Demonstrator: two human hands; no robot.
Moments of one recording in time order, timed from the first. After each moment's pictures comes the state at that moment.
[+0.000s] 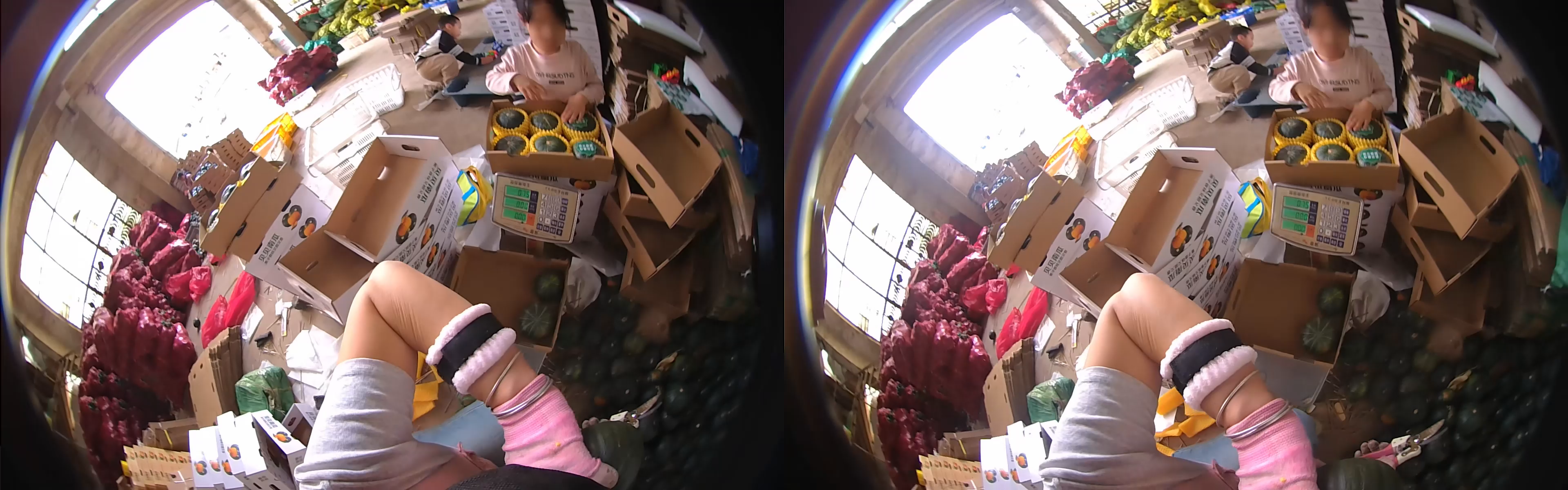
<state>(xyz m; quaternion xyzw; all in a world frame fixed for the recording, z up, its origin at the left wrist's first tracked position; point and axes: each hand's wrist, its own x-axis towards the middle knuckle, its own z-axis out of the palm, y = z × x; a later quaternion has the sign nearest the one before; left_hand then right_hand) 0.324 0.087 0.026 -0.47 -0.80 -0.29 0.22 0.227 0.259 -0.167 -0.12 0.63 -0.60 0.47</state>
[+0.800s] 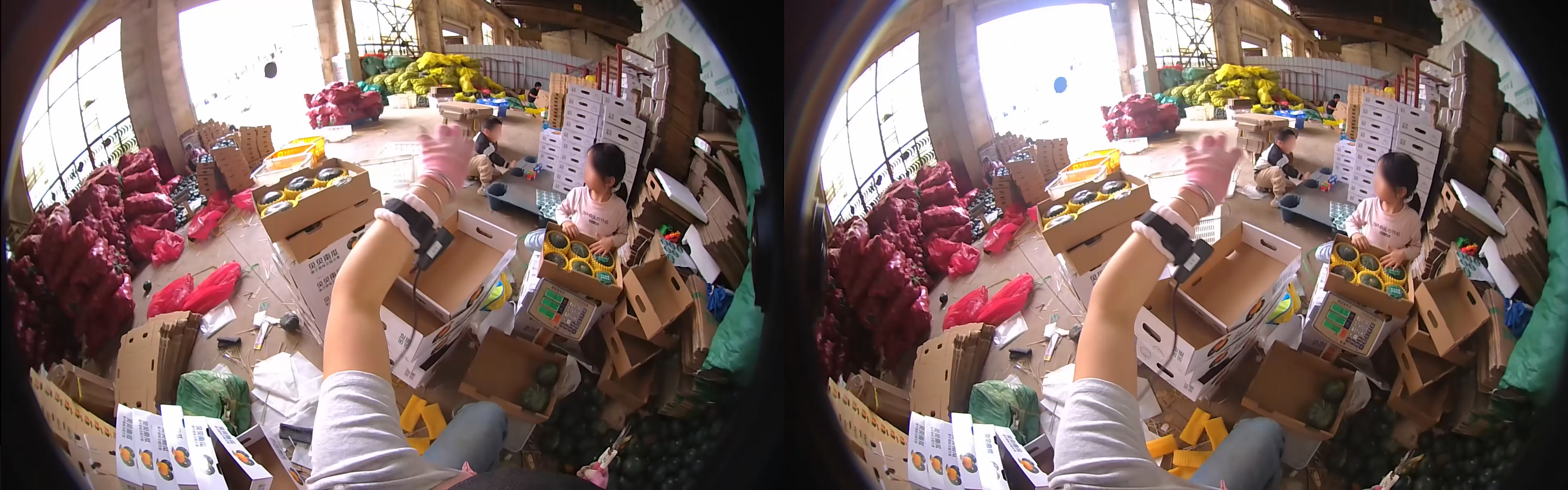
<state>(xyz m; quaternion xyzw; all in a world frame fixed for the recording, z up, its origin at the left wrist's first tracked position) 0.560 -0.245 0.217 0.48 -0.81 0.30 0.18 0.323 0.264 -0.094 -0.09 0.70 -0.51 0.49</state>
